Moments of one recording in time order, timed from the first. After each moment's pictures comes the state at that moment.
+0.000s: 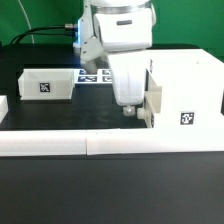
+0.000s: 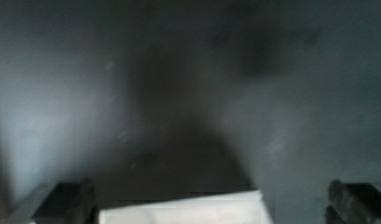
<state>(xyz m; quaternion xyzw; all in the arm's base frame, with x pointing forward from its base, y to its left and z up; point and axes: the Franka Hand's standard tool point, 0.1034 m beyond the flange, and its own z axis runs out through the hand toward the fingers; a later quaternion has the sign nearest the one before) 0.563 0.008 0.039 -0.72 -0.69 0.00 0.06</state>
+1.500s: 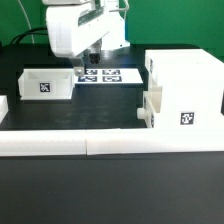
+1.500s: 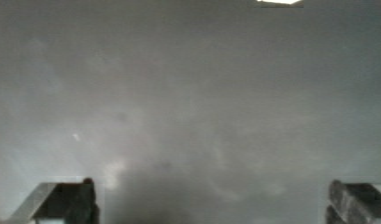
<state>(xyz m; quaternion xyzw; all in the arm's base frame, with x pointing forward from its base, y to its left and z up) 0.481 -0.064 0.072 -0.86 -0.50 -0.04 0.01</state>
